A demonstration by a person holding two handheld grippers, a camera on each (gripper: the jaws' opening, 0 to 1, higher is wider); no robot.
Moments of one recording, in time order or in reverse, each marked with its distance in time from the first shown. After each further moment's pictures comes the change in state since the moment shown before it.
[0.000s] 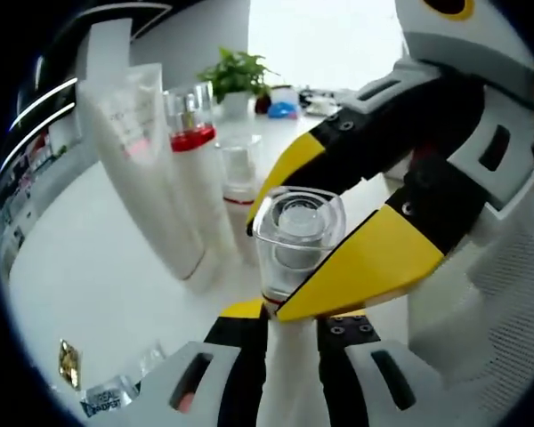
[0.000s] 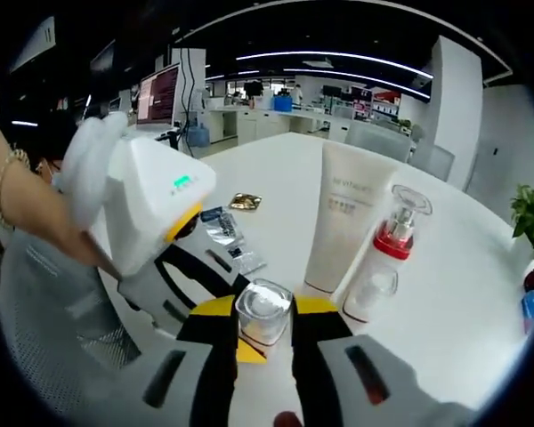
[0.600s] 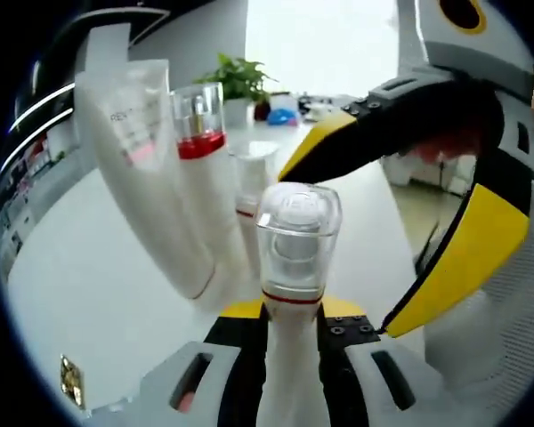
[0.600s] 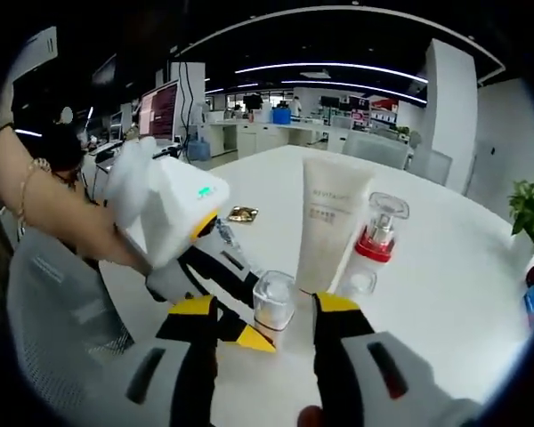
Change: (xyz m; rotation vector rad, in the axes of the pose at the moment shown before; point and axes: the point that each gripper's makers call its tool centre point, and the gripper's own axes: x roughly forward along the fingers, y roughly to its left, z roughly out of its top) left arm 0.011 0.016 0.011 0.016 -0.035 -0.017; right arm -0.022 -0.014 0.000 0.020 -0.046 -0.004
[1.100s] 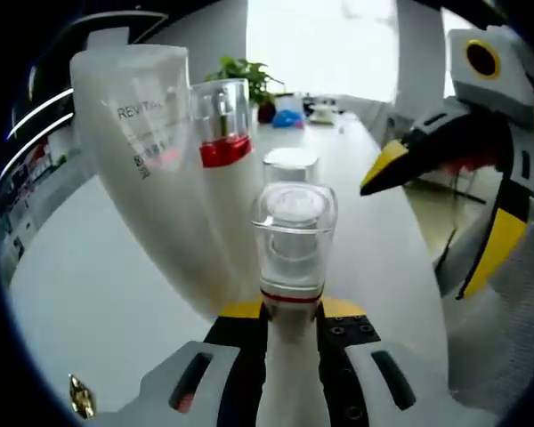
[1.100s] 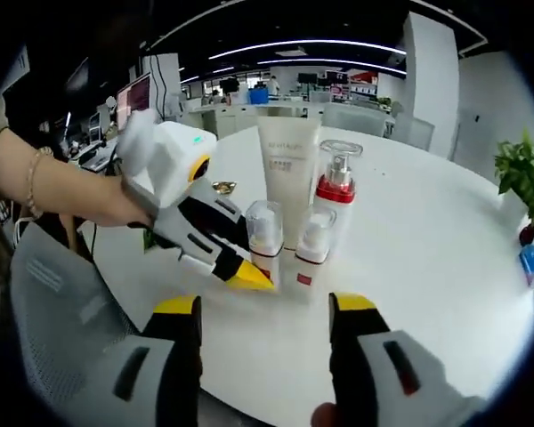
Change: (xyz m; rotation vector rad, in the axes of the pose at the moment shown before) left arm 0.013 0.024 0.009 0.015 -0.008 0.014; right arm -0.021 -0.021 -0.039 0.137 0.084 -0.056
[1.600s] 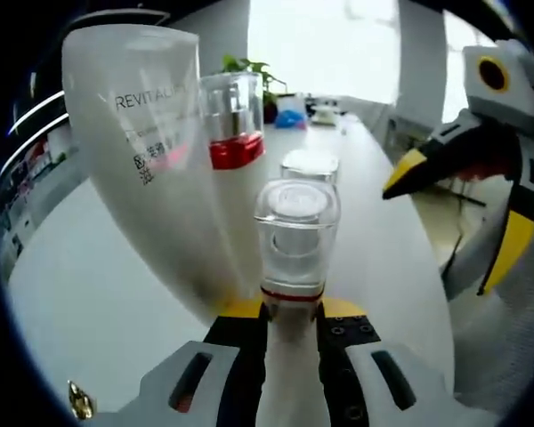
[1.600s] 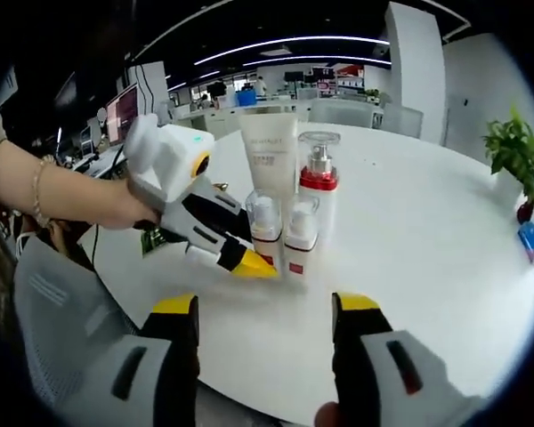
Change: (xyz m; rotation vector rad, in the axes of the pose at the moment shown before) left arm 0.007 0.005 0.003 -0.015 0.001 -0.005; right arm -0.005 -0.003 -0.006 0.058 0.000 -0.008
